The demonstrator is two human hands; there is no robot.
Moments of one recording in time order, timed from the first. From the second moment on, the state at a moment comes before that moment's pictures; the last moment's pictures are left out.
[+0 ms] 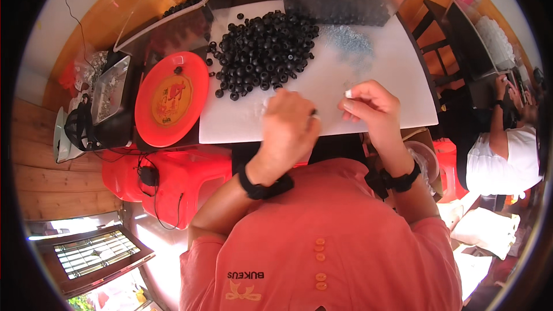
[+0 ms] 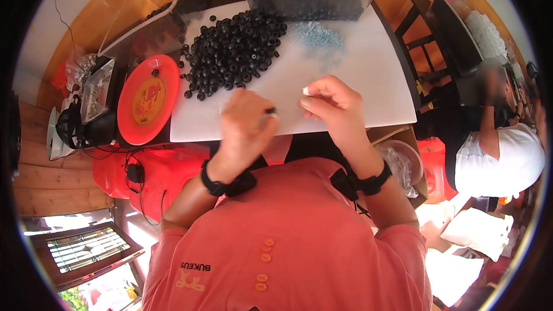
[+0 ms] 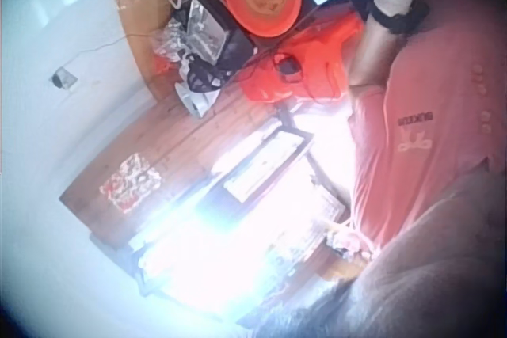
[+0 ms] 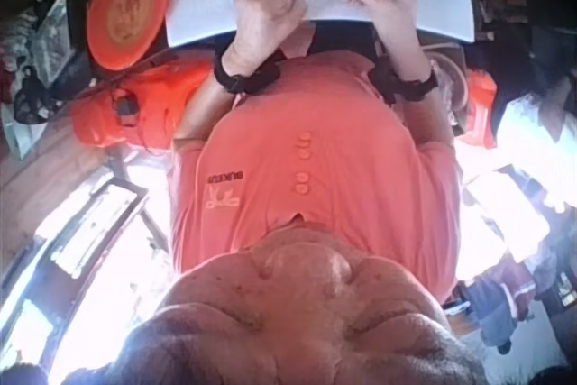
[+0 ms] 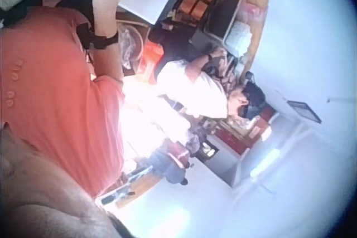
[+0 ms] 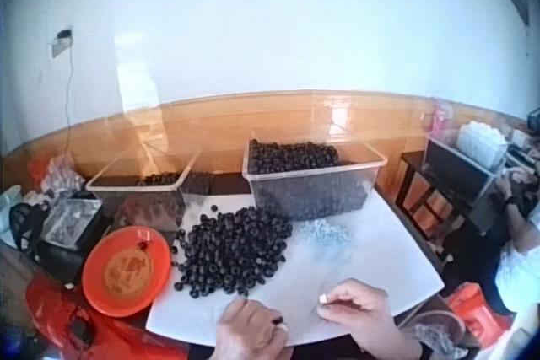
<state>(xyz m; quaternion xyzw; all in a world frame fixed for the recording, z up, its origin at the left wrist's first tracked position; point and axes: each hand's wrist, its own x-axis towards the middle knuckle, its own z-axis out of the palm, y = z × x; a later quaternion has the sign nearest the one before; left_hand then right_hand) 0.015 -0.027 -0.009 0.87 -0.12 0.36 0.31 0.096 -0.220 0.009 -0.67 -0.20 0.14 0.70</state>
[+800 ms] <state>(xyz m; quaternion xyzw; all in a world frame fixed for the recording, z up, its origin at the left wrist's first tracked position) 0.021 0.007 -0.001 0.91 -0.01 0.35 0.20 0.135 -0.213 0.004 -0.84 -0.44 -0.29 0.16</state>
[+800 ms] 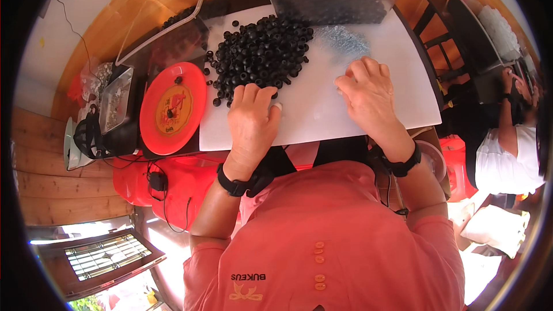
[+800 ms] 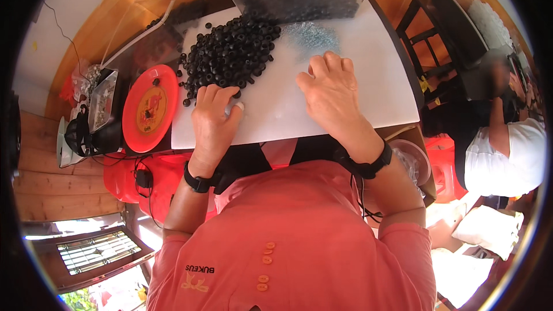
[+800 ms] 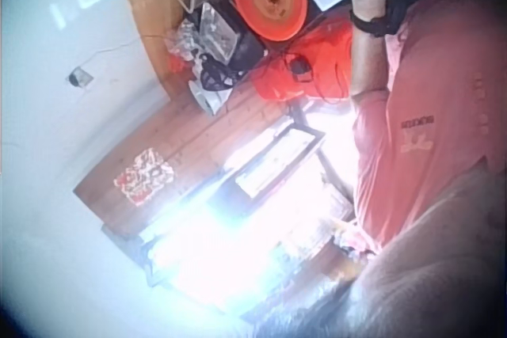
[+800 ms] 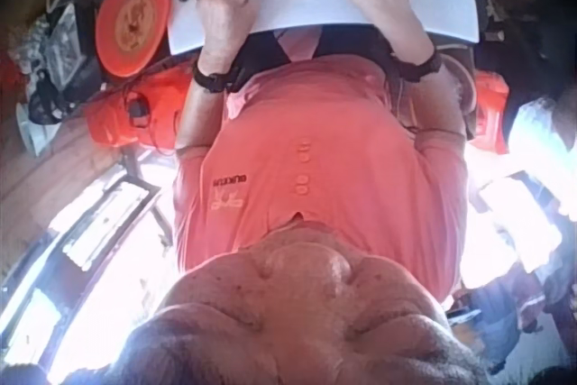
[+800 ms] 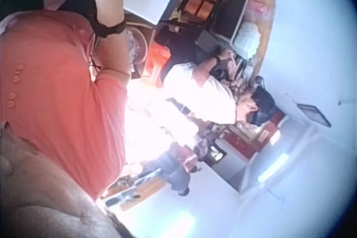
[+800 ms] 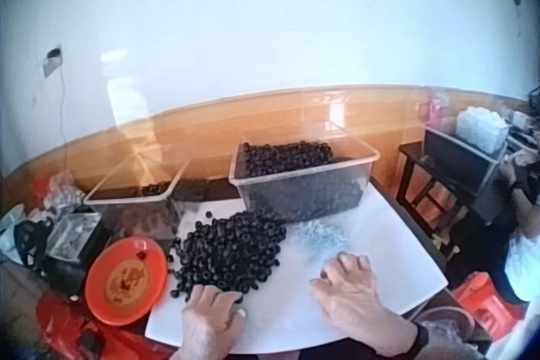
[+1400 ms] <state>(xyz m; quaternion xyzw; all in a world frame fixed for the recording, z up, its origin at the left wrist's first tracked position) 0.014 0.005 -0.006 0.89 -0.02 0.34 0.30 0.144 -0.236 0.016 -0.83 -0.38 -0.29 0.29</state>
